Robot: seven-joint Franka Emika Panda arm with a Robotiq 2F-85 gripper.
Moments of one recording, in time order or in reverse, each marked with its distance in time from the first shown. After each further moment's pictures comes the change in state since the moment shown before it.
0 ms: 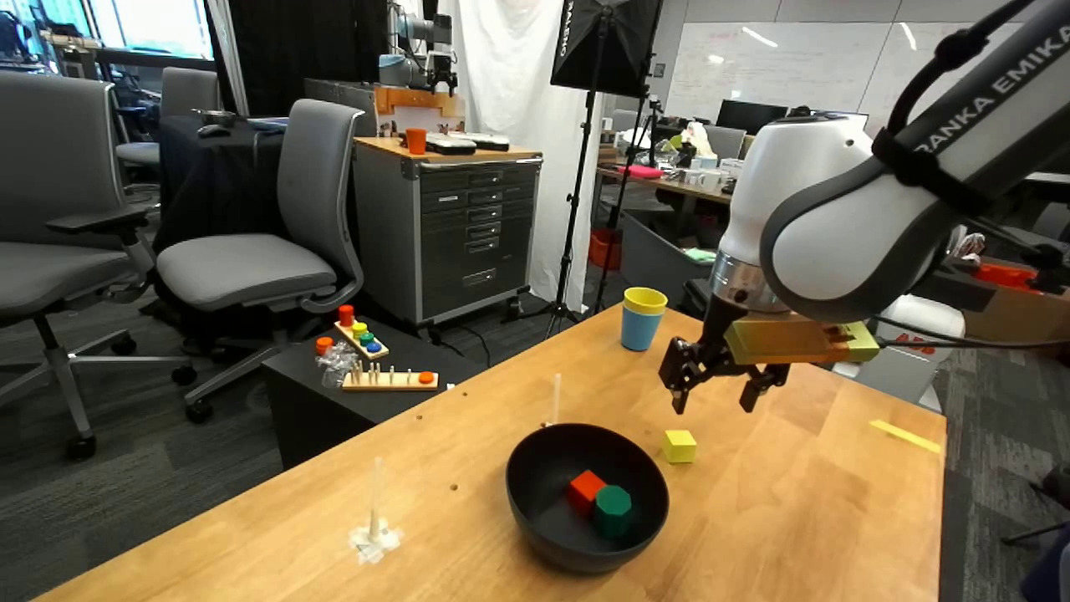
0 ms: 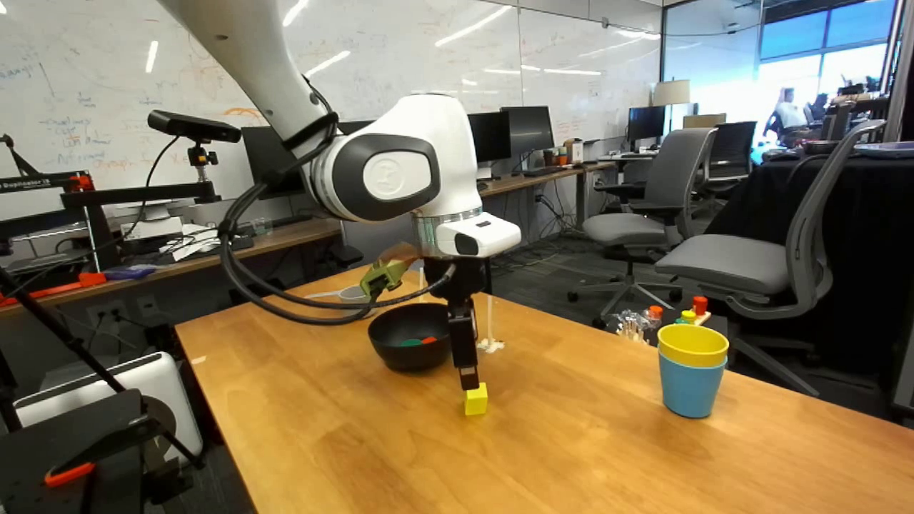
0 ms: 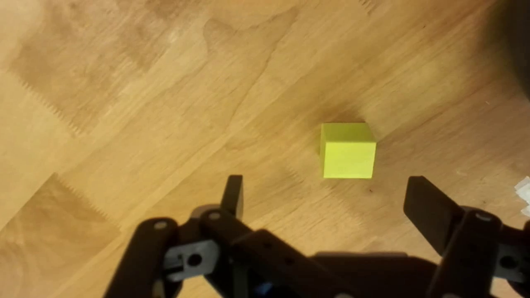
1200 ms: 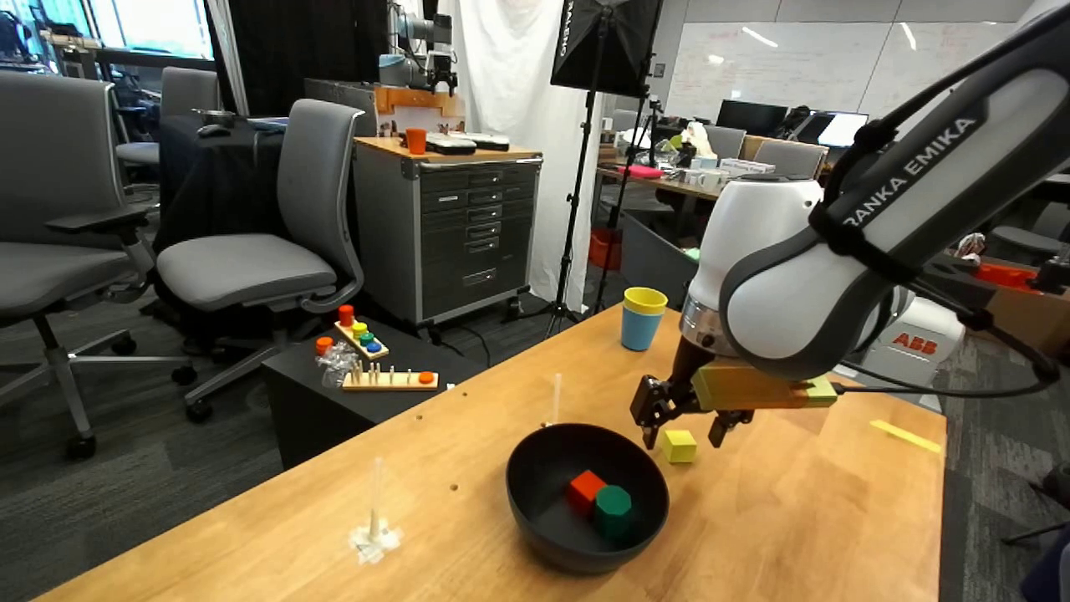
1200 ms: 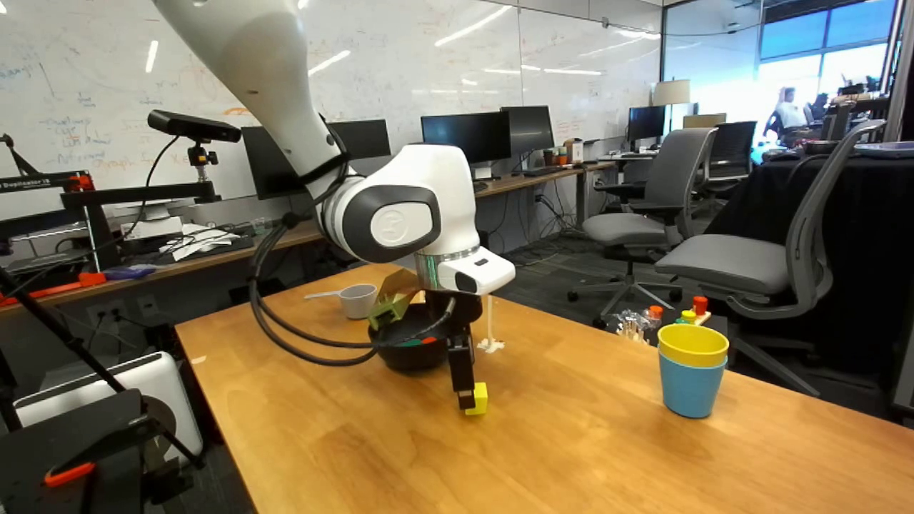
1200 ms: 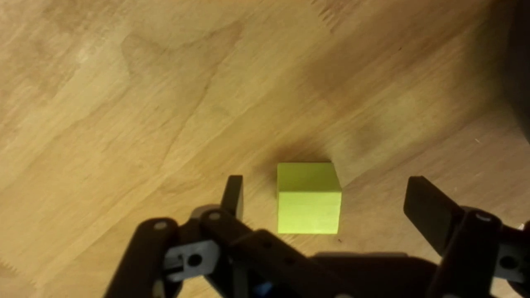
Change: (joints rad) arm -0.016 0.135 0.064 0.067 0.066 0.078 -0.035
